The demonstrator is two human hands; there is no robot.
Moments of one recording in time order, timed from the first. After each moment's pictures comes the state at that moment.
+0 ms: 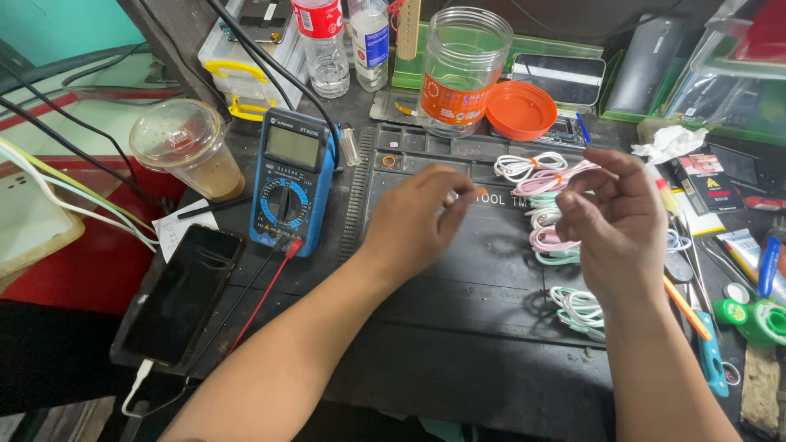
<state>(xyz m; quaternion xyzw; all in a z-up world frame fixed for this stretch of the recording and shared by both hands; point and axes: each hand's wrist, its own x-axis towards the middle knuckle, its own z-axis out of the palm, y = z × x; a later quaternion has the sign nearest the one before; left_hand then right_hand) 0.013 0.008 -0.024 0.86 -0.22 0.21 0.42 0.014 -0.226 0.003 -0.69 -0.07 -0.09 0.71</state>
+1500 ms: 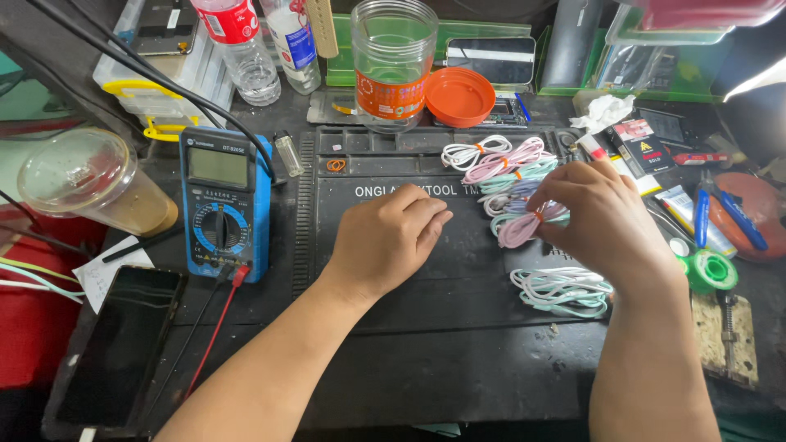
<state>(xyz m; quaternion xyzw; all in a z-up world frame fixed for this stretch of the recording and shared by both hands) 0.011 -0.010 -0.040 0.86 -0.28 0.31 0.29 0.020 -0.289 0.021 -0.99 -0.11 0.00 0.01</state>
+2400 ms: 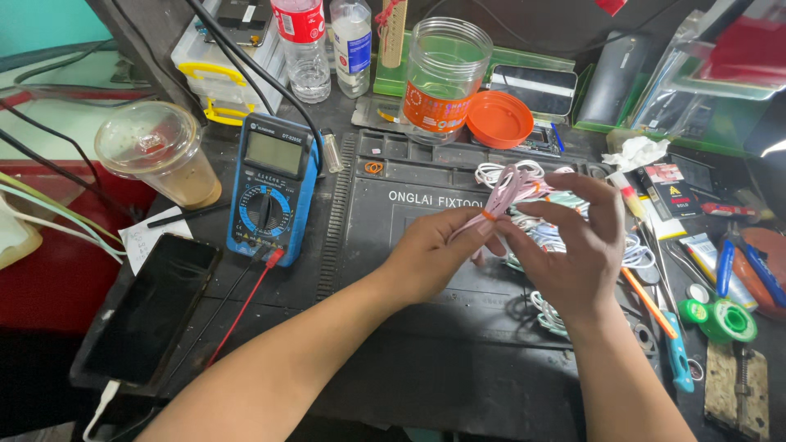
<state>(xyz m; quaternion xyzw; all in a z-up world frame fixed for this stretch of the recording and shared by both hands) -0.003 -0.021 -0.027 0.68 -0.18 -0.08 0.70 0.007 -0.220 0.002 -0.82 -0.32 -0.40 0.25</state>
